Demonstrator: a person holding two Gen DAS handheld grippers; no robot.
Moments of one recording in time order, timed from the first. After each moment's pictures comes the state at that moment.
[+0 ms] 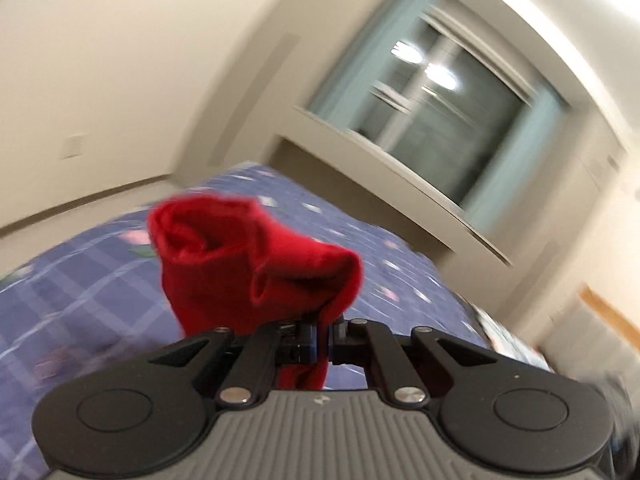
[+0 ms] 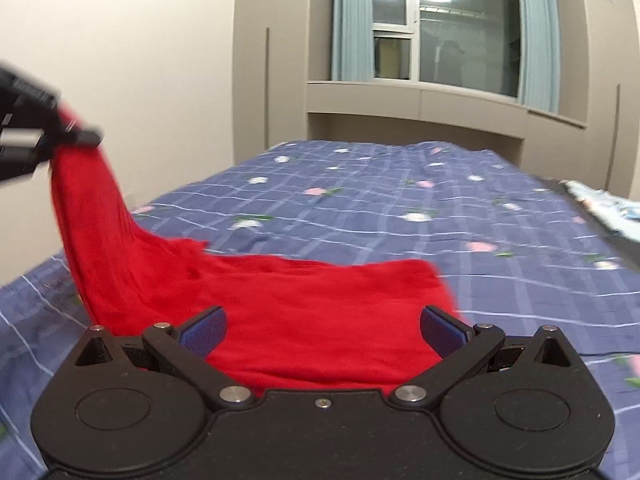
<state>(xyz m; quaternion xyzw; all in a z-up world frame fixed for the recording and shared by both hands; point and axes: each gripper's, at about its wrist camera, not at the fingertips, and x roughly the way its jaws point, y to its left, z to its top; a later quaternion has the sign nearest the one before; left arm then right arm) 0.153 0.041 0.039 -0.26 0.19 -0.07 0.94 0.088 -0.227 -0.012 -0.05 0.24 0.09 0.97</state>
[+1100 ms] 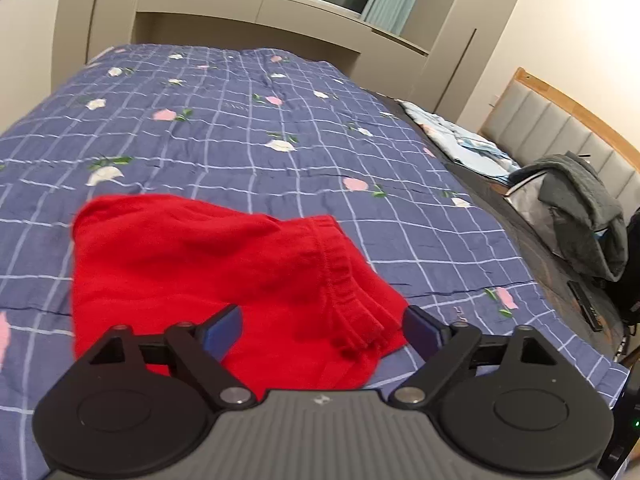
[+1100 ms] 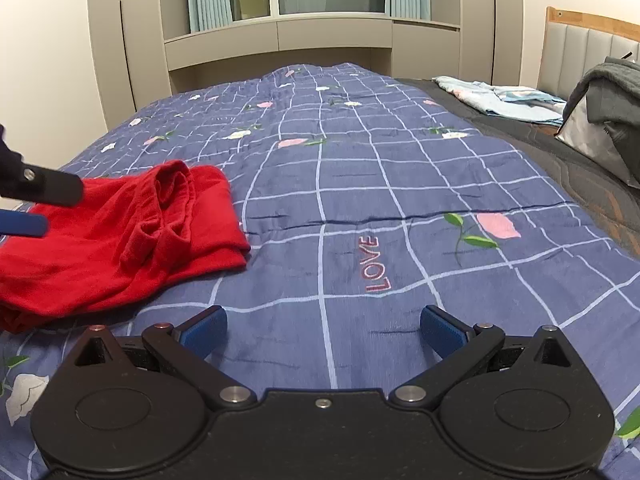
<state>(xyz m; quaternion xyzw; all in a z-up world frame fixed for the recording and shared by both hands) 0.177 -0.123 -0.001 -0.09 0.39 -0.22 0.89 0.069 -0.350 -0.057 0.04 0.33 -0.08 0.94</state>
